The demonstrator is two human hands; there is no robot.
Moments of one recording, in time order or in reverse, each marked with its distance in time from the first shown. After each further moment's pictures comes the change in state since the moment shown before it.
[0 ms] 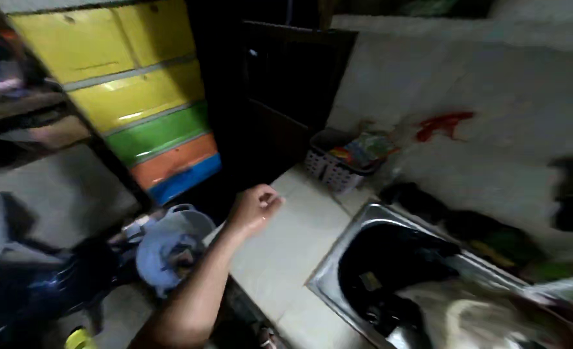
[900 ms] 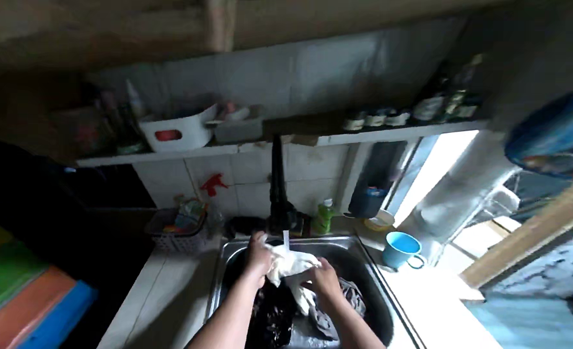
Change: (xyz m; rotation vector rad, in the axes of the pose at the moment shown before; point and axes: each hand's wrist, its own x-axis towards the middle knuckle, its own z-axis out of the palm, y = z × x) left_hand 0.016 0.192 0.319 -0.398 -0.487 -0.161; right_hand 0.050 0.103 0.015 0.751 0.364 0.261
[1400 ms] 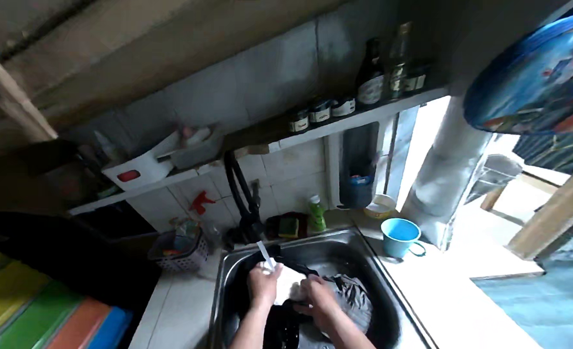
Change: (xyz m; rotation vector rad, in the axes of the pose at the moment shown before) left_hand -0.007 -0.039 0.046 0.355 0.216 0.048; right_hand -0.006 0.021 -0.020 0.385 -0.106 0.364
